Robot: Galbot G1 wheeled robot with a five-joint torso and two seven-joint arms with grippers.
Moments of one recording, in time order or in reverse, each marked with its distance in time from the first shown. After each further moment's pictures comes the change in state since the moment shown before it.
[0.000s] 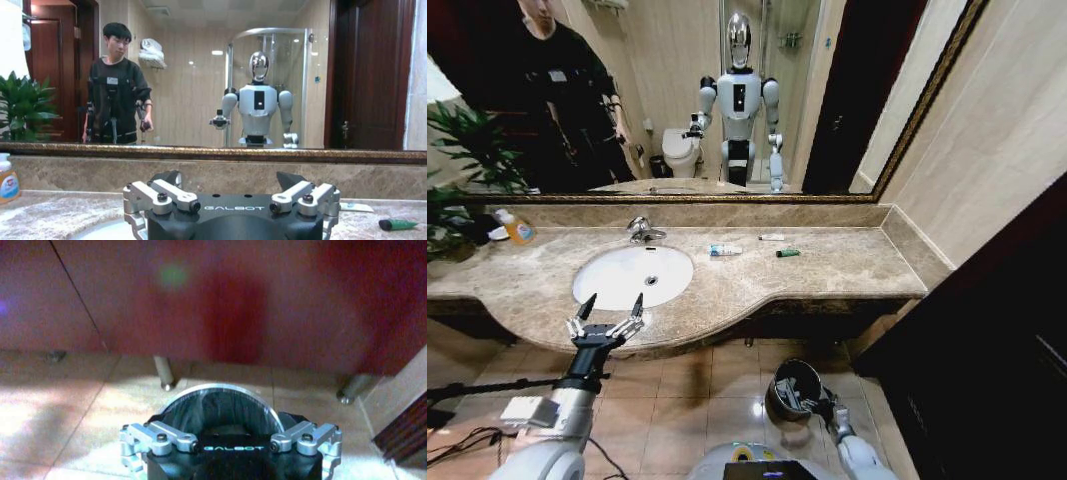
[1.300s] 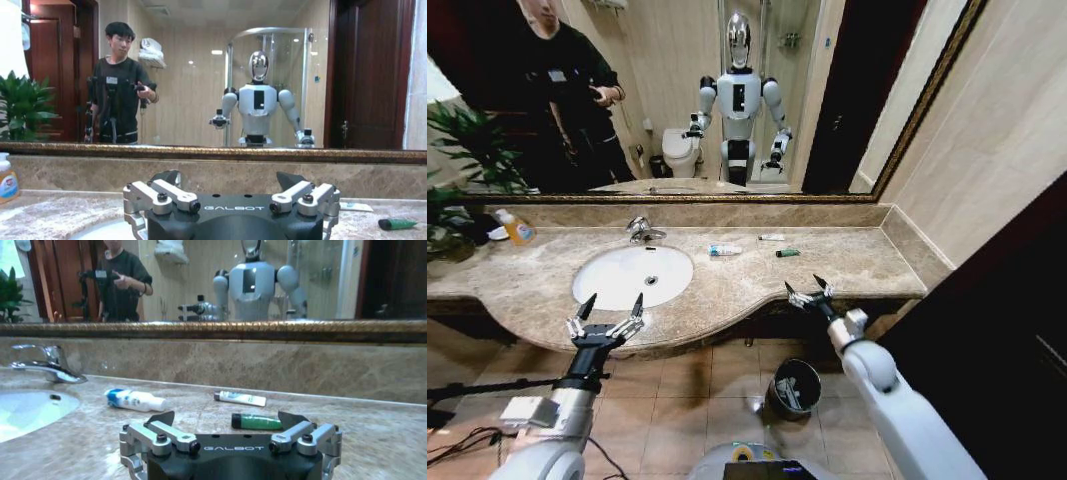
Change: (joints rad) left arm 0.000 0.000 0.000 0.000 0.000 0.000 0.000; right arm 0.208 -0.243 -0.123 0.848 0.262 -0.381 0.138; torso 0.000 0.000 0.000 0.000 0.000
